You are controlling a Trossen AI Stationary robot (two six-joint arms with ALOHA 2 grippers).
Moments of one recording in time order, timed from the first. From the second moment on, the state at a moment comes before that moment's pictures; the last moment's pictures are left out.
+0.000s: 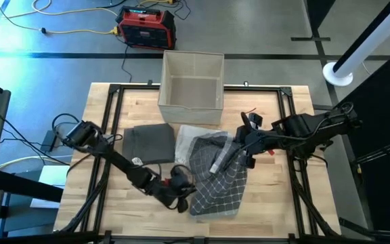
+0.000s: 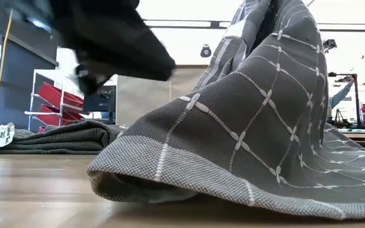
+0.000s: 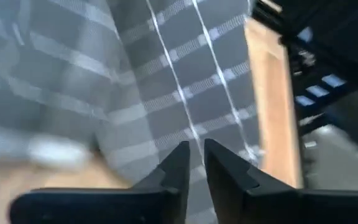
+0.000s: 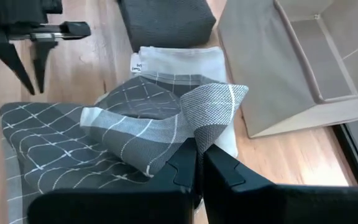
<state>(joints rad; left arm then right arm) -0.58 1.83 0.98 0.20 -0.55 -0.74 0.31 1.40 1.55 -1.14 0.42 0.37</state>
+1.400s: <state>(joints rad) -0.45 2.00 1.01 0.04 -0.52 -0.74 0.33 1.37 1.55 -1.15 0.32 0.44</state>
